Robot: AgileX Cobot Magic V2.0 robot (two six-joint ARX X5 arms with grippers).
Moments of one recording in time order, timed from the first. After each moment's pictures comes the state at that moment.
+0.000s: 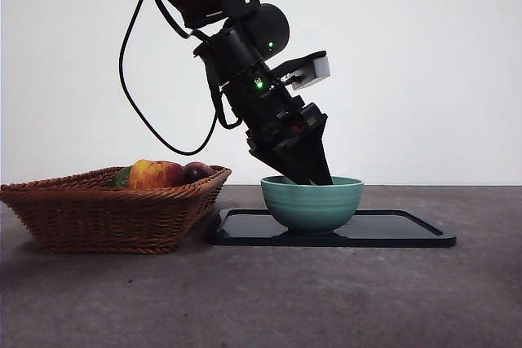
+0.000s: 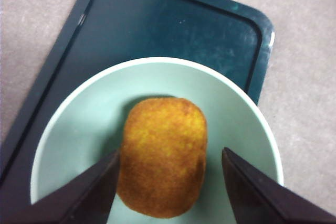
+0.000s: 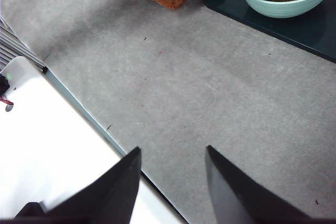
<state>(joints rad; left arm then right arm) -0.63 2.17 1.78 -0.61 0.36 0.52 0.53 0.60 0.75 -0.90 -0.40 0.14</state>
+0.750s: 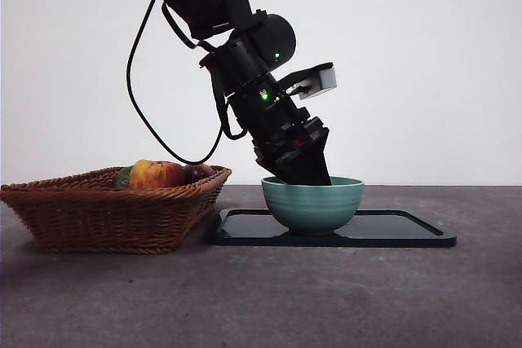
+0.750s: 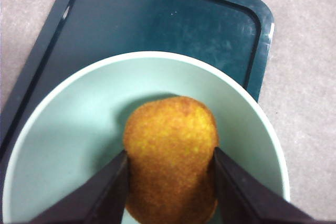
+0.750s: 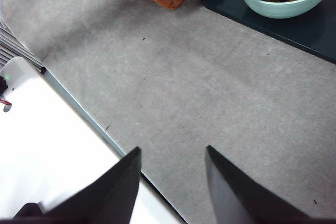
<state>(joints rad) -0.64 2.19 1.78 -0.60 0.35 0.55 0.53 0.60 0.75 -0.90 -0.39 0.14</state>
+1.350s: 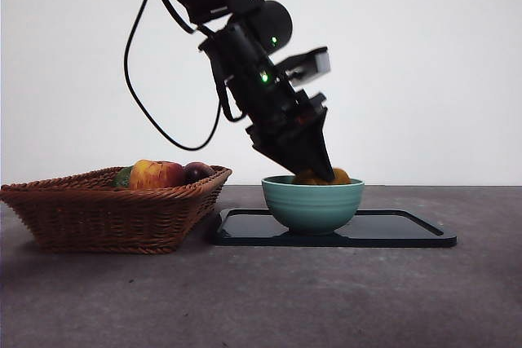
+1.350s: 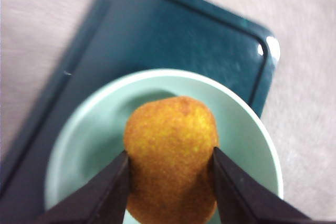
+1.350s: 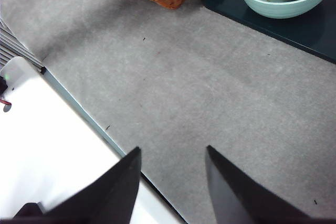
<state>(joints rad) -0.62 2.19 1.87 -0.67 0.36 0.43 0.53 0.60 0.75 -0.90 -0.39 0.14</state>
